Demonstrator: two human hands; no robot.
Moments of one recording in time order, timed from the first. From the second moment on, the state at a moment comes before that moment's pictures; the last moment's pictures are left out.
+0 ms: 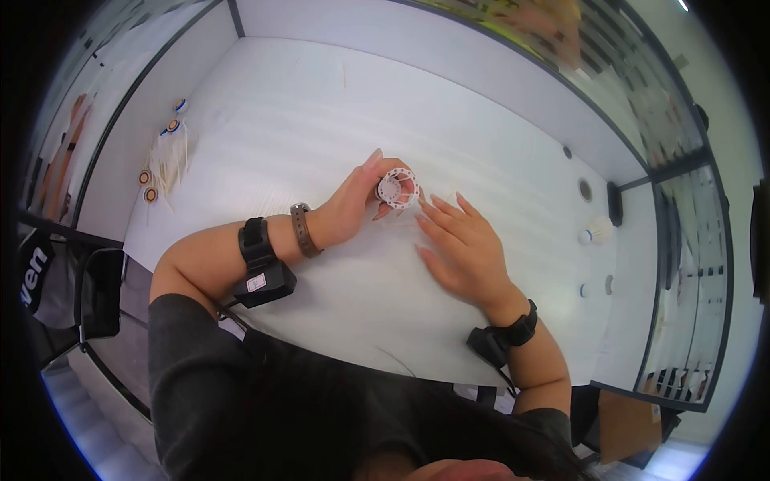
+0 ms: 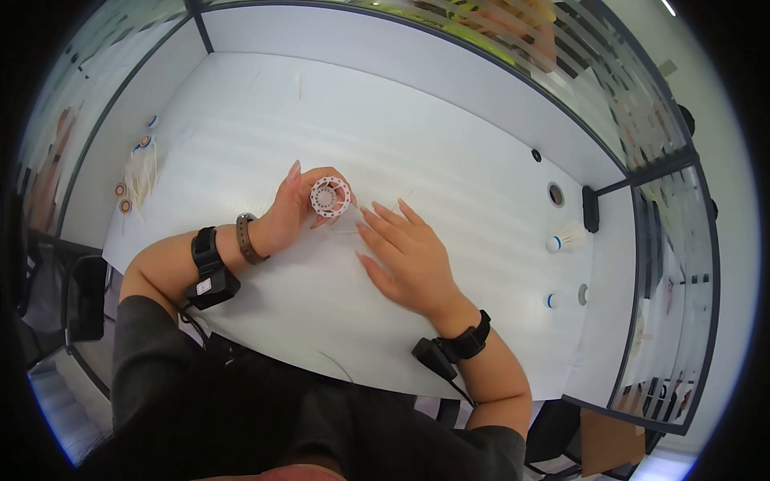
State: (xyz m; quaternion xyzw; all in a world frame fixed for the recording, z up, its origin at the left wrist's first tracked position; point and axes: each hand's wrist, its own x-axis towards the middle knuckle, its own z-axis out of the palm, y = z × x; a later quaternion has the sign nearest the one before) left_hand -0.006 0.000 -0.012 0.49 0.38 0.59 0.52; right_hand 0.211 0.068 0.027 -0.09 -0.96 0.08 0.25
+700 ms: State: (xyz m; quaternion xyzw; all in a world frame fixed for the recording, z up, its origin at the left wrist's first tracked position) left_hand -0.005 -0.004 -0.010 0.52 0.39 0.58 0.49; right_hand 0.215 0.052 0.032 -0.08 -0.99 0.09 0.05
